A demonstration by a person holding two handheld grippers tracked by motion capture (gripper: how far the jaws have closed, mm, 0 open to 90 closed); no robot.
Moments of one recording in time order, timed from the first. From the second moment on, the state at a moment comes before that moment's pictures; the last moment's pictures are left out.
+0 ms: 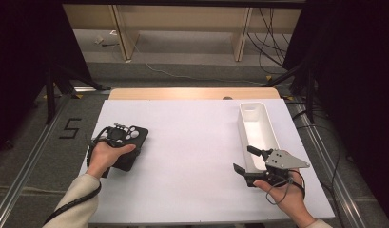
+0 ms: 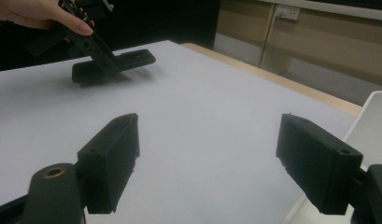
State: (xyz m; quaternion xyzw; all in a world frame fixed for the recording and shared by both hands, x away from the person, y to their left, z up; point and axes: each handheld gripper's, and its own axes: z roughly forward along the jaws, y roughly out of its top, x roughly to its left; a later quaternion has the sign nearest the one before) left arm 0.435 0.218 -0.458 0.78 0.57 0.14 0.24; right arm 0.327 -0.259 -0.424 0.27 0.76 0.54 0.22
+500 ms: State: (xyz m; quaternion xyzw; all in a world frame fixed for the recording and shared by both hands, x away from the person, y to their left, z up) left arm 0.429 0.214 -0.449 0.76 0.56 0.17 0.28; right arm 0.327 -0.259 -0.424 0.27 0.76 0.54 0.22
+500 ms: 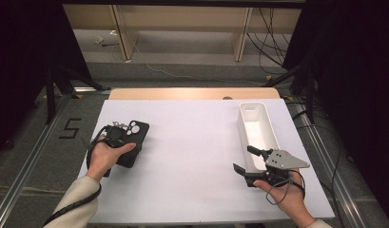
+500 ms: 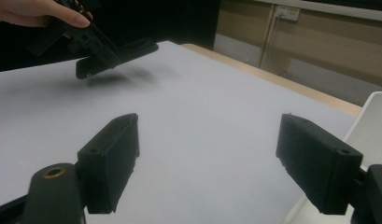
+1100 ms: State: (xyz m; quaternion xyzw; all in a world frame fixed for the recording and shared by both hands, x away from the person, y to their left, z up) left arm 0.418 0.200 -0.437 0.74 0.53 0.23 0.34; right arm 0.327 -0.259 -0.424 0.27 0.76 0.54 0.22
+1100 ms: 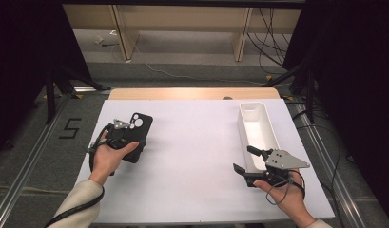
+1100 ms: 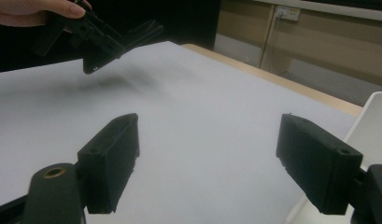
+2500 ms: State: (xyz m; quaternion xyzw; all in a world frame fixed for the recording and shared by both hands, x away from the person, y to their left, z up) left arm 0.378 0.172 -0.426 0.73 0.47 0.28 0.40; right arm 0.327 -0.256 -0.422 0.27 0.76 0.55 0.22
